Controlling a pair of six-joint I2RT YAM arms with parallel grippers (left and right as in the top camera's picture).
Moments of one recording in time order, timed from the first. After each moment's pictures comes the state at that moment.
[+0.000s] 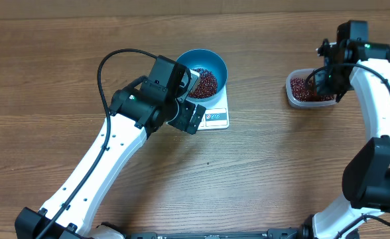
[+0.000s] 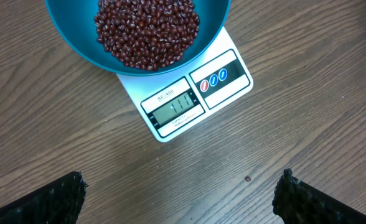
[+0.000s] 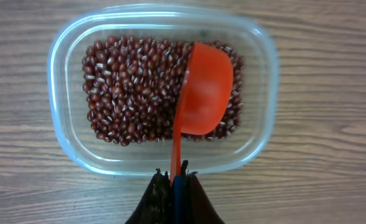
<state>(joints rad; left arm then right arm) -0.48 1.51 1.38 -0.95 0.07 -0.02 -0.13 1.86 1.60 -1.07 0.09 -0.21</state>
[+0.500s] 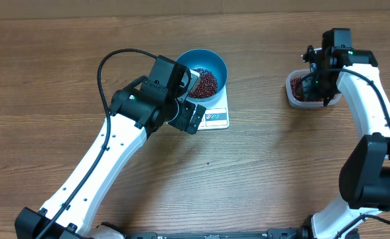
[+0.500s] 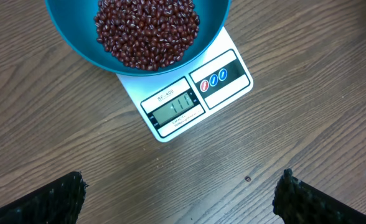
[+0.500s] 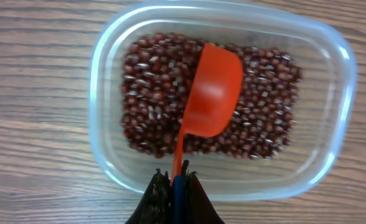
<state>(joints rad) -0.48 1.51 1.38 -0.95 0.07 -0.02 -0.07 1.86 1.51 -0.99 0.04 -0.23</state>
